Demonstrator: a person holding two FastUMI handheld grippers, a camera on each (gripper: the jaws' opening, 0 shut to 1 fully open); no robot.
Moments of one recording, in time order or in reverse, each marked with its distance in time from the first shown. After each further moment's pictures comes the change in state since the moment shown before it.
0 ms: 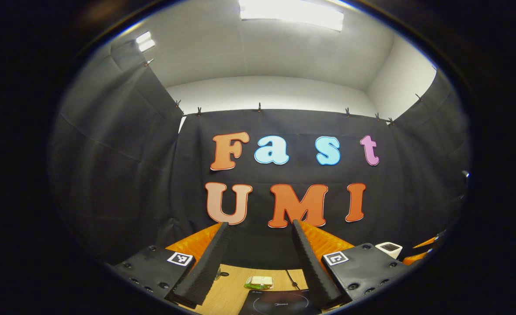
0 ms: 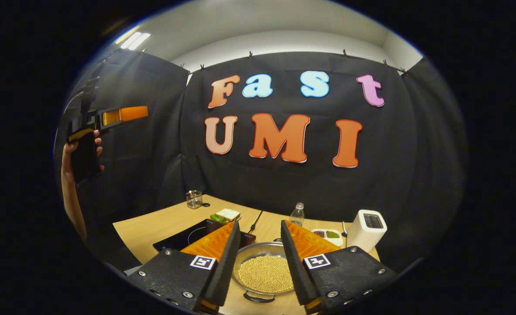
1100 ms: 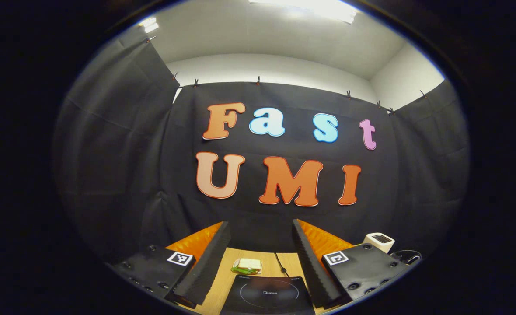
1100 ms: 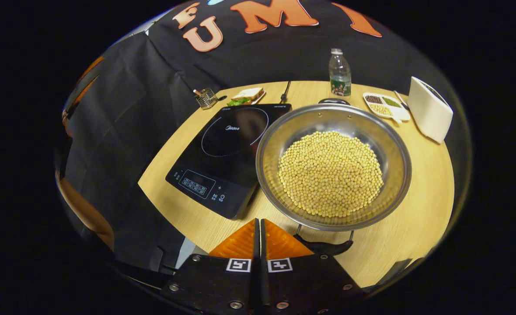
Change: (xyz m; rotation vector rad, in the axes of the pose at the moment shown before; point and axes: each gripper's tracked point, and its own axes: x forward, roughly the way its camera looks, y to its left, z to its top) left arm 0.020 -0.013 -0.076 -0.062 0.165 -0.041; right arm 0.025 0.068 -0.230 0.285 0.798 0.225
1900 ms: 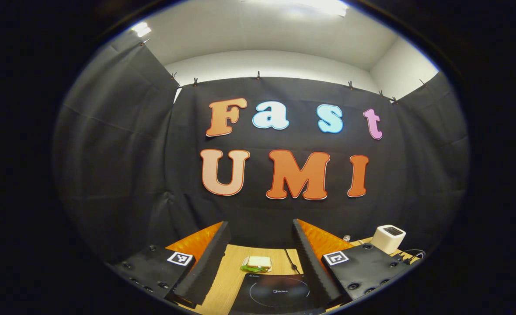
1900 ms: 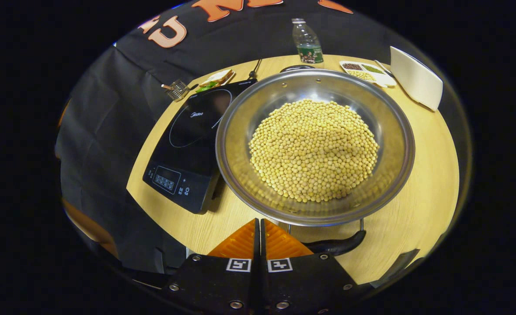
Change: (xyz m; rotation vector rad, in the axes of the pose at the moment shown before) left arm 0.016 0.006 -0.015 0.035 0.030 0.036; right arm 0.014 -0.051 -0.025 0.127 0.137 -0.057
